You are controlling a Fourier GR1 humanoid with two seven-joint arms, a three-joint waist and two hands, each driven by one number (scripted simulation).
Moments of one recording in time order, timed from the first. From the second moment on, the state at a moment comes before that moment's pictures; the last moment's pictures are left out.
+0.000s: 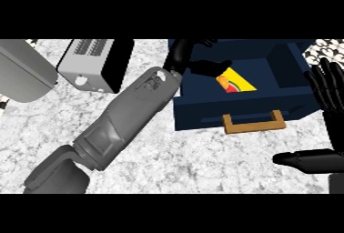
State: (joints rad) left arm -1.27 0.00 -0.58 -0.43 0.54 0.41 -0.26; right arm -0.12 -0.19 -0.19 -1.87 -0.08 0.25 -0.05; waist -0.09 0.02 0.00
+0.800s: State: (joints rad) left arm -1.26 0.00 -0.62 -0.51 0.66 0.51 -0.40; right arm -0.09 -0.21 -0.18 -1.94 -0.25 0.38 0.00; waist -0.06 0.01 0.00
